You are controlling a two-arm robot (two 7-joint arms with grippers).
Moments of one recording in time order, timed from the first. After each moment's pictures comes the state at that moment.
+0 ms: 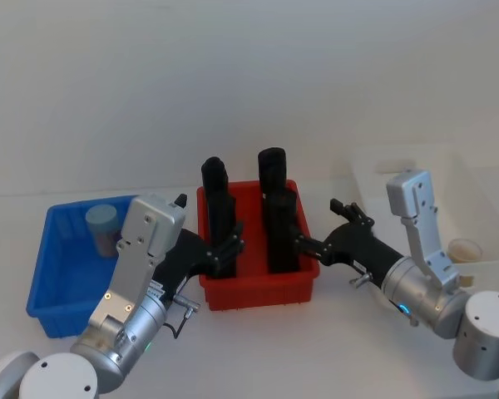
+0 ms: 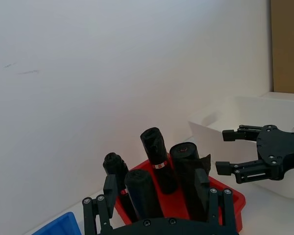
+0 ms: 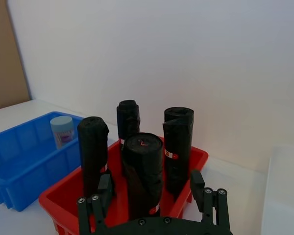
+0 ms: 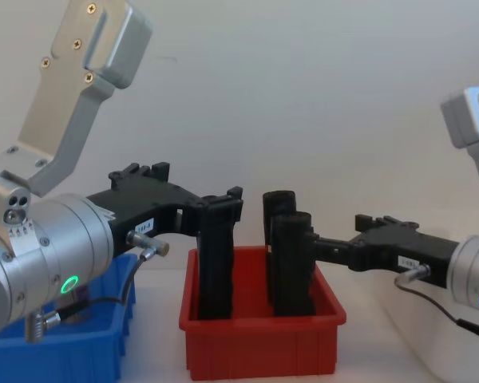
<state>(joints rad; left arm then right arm) -0.24 0.38 0.45 -1.63 -0.20 0.01 -0.01 0.42 0.14 -0.28 -1.13 0.17 -0.10 0.43</state>
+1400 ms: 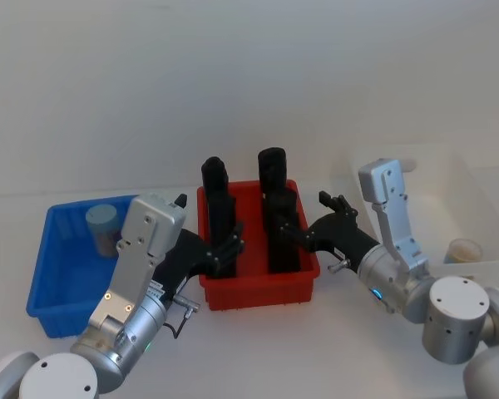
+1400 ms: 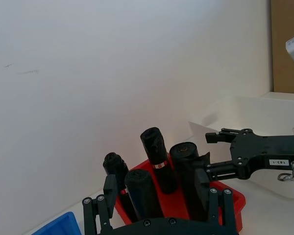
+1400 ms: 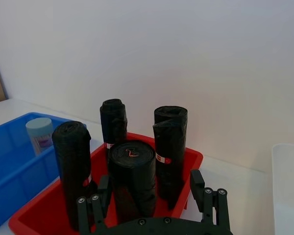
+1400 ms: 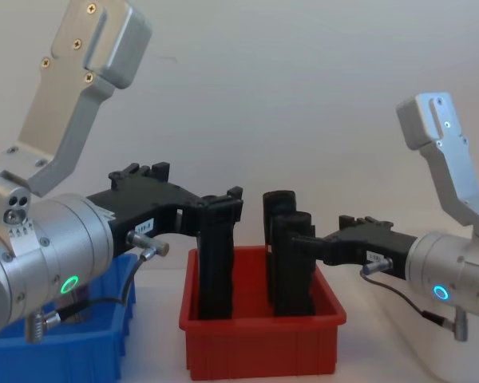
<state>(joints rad) -0.24 0.38 0.45 -1.63 -0.20 0.01 -0.01 0.52 0.08 -0.31 -0.99 0.15 -0.10 0.33</state>
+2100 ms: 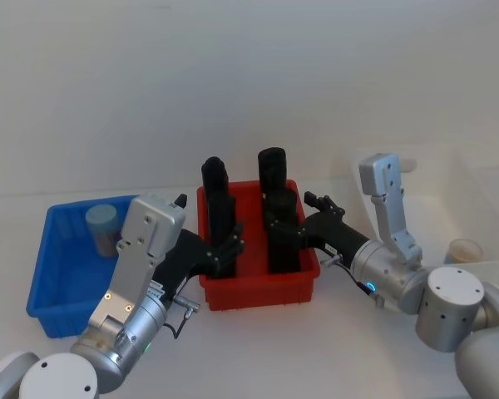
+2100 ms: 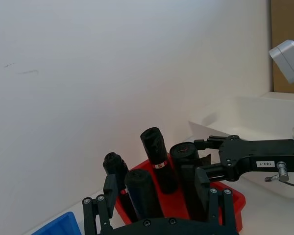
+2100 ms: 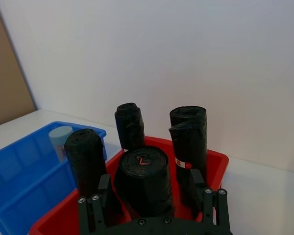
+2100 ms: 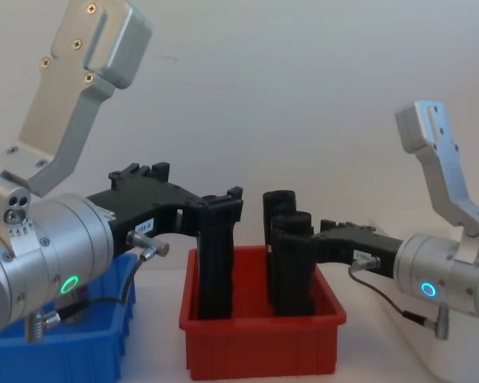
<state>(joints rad) -0.24 0.38 0.45 -1.63 -0.20 0.01 -0.01 0.63 0.04 -0.29 -0.79 0.24 -0.16 0.48</state>
